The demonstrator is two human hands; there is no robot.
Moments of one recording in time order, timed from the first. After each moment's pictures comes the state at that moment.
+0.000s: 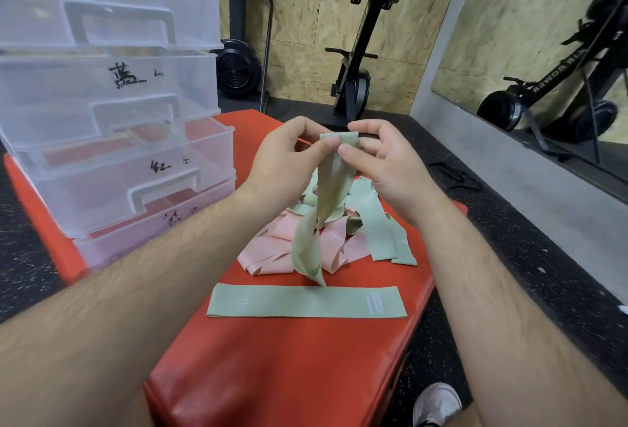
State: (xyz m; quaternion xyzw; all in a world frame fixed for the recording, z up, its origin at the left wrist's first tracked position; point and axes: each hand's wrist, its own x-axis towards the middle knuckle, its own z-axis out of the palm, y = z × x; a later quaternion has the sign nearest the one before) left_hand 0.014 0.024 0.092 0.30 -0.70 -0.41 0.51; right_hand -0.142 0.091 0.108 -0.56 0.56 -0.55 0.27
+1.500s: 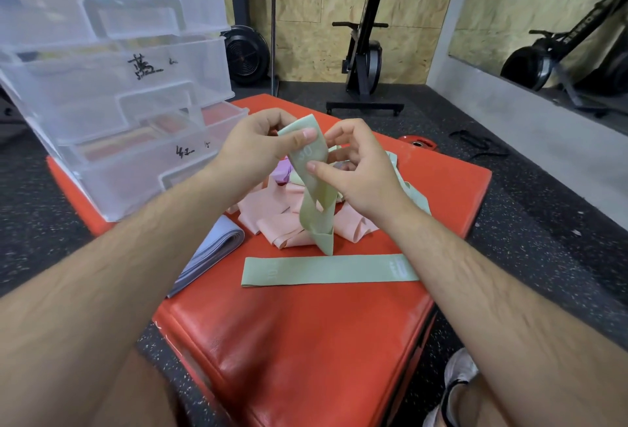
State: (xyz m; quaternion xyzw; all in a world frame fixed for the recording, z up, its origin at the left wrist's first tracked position) left_hand 0.071 0.015 0.089 0.32 -0.73 -0.45 0.42; right_hand -0.090 0.090 0.054 -0.59 0.54 -0.57 0.20
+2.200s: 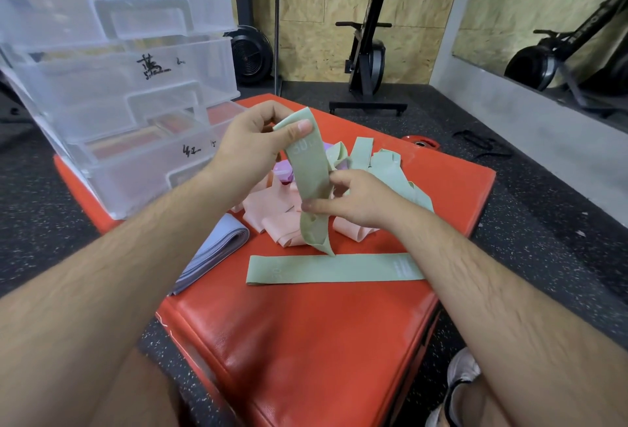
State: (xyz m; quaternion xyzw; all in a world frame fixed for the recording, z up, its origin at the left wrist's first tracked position) left_hand 0.079 0.012 0.086 0.30 -0.71 -0.45 0.46; right_hand -0.102 0.080 0.034 -0.63 0.68 -0.29 0.24
